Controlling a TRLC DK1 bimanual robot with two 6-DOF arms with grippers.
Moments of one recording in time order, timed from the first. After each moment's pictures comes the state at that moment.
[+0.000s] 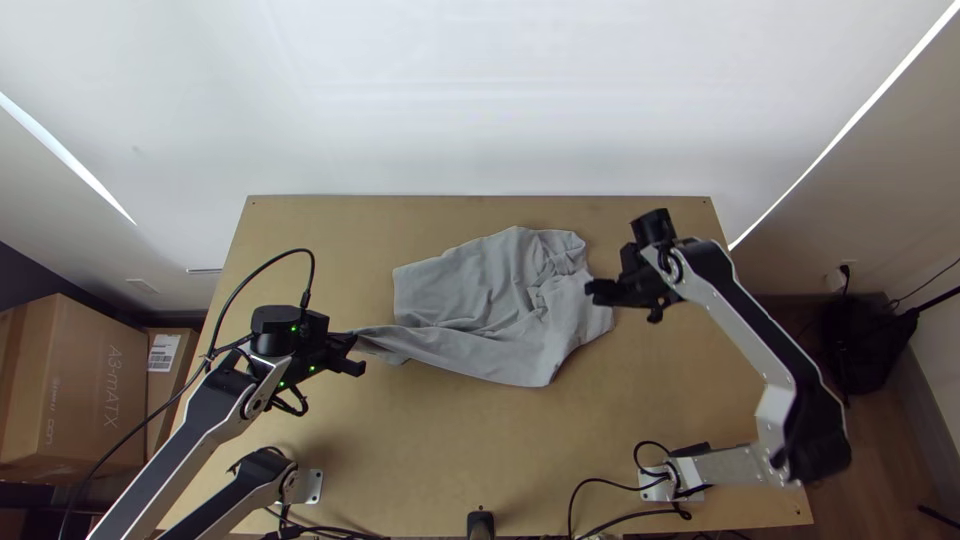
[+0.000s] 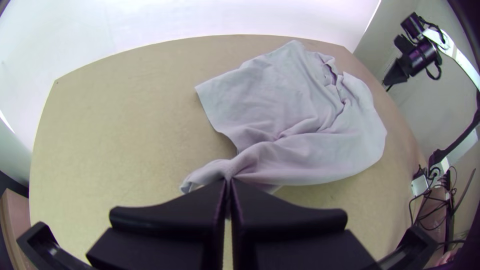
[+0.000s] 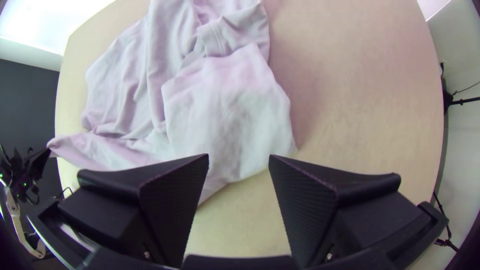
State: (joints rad) left arm -0.33 0.86 0.69 -0.58 0.09 -0.07; right arm 0.28 1.54 1.30 -0.98 -0.17 0.25
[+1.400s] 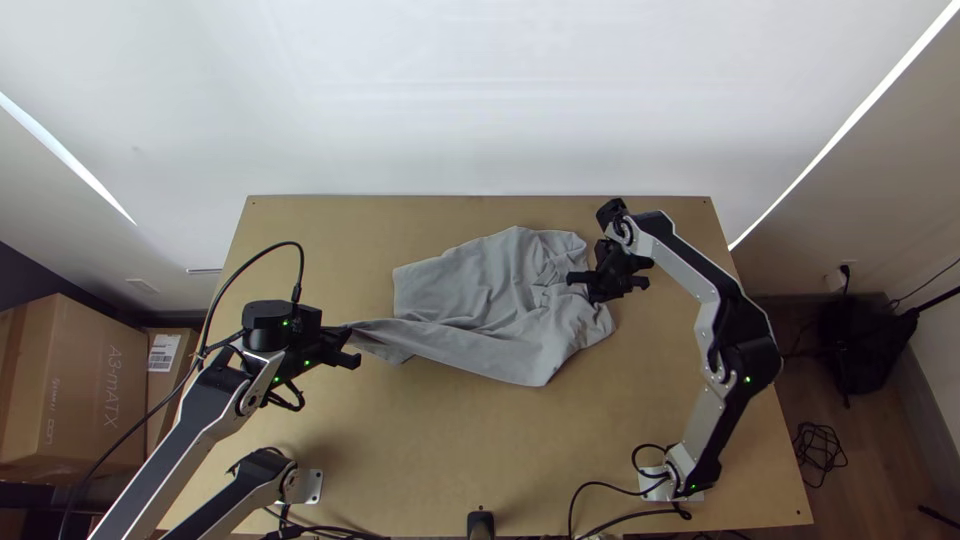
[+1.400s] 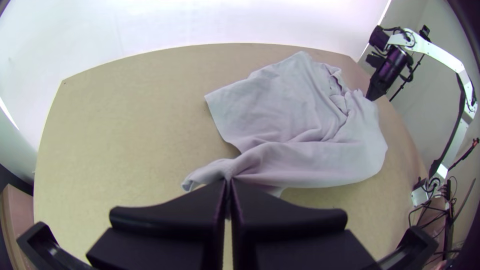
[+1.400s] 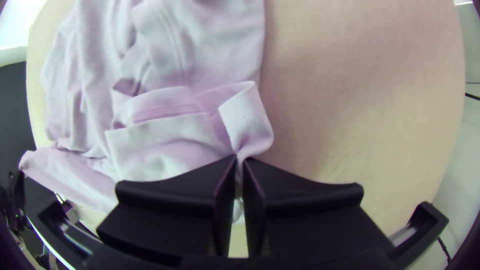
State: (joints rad) left arm -0.29 0.87 0.71 -0.58 0.09 -0.07; right arm 0.27 1.94 1.54 -1.11 -0.15 0.21
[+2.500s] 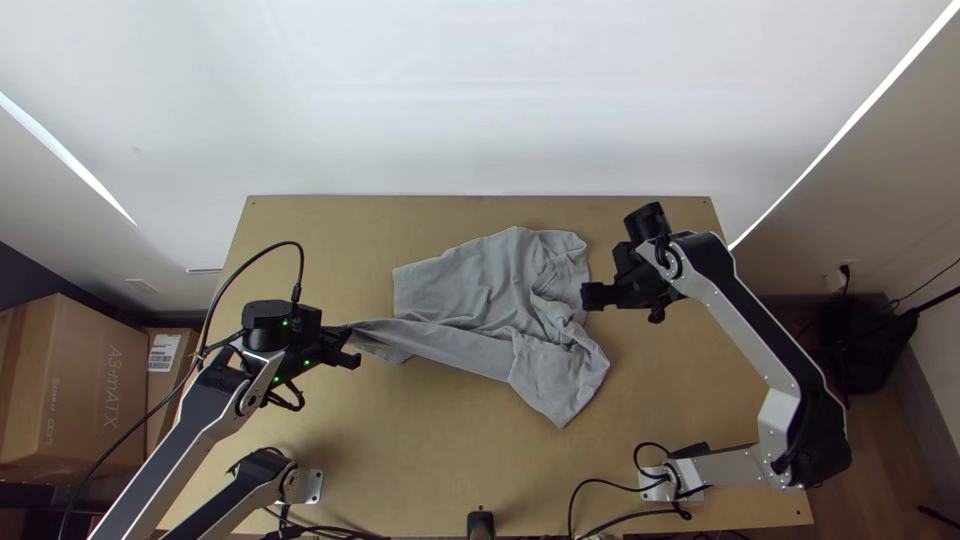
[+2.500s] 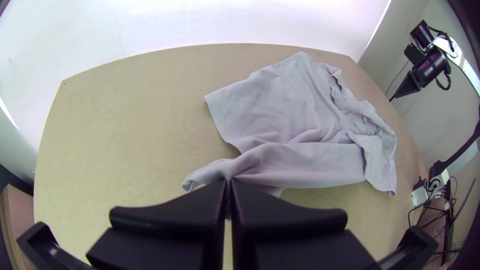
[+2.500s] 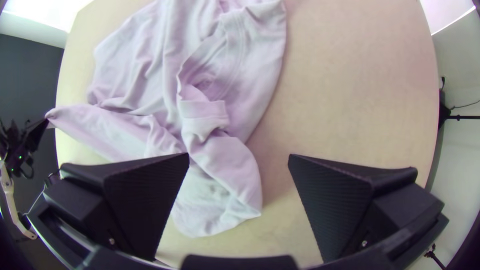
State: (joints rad) left arm -0.29 0.87 0.71 -0.58 0.09 -0.07; right arm 0.32 1.52 1.36 -1.13 -0.17 0.19
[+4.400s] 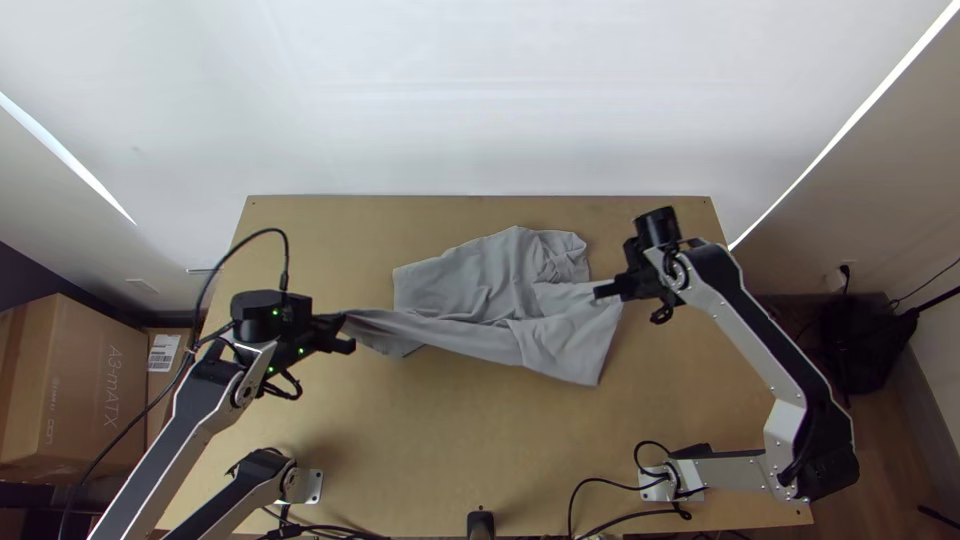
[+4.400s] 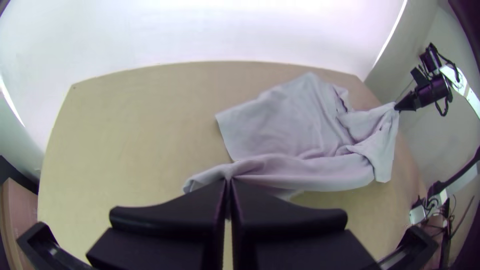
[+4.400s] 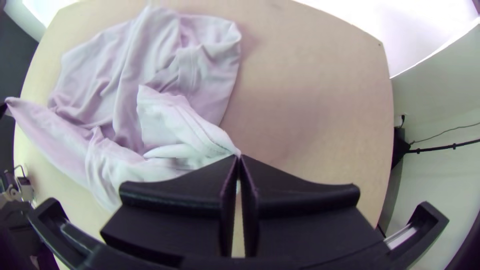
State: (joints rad) left arm -0.22 0.89 0.77 -0.54 0.10 -0.09; right arm 0.28 1.46 1.28 -0.92 0.08 0.03
